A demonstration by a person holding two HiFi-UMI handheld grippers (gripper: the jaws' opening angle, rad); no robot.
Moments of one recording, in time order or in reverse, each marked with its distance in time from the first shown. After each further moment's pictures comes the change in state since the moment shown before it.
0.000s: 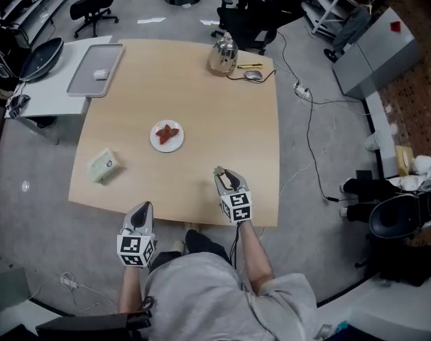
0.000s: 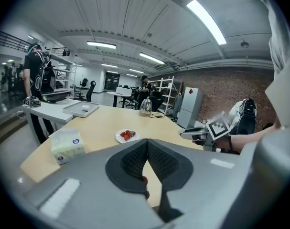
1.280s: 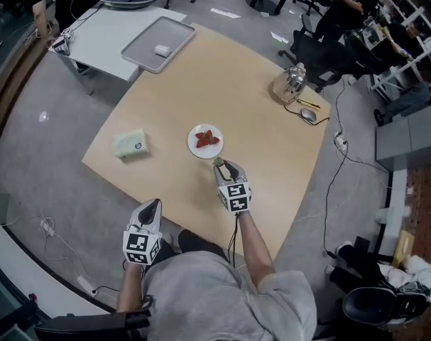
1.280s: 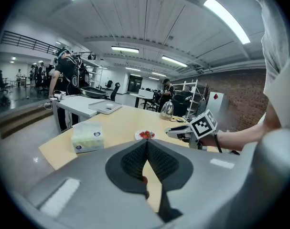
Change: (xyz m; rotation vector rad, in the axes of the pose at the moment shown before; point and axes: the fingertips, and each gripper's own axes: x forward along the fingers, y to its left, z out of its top) left arm -0.001 0.034 -0.009 -0.142 -0.041 0.264; right arm 0.143 0.072 0.052 -0.242 0.053 0.329
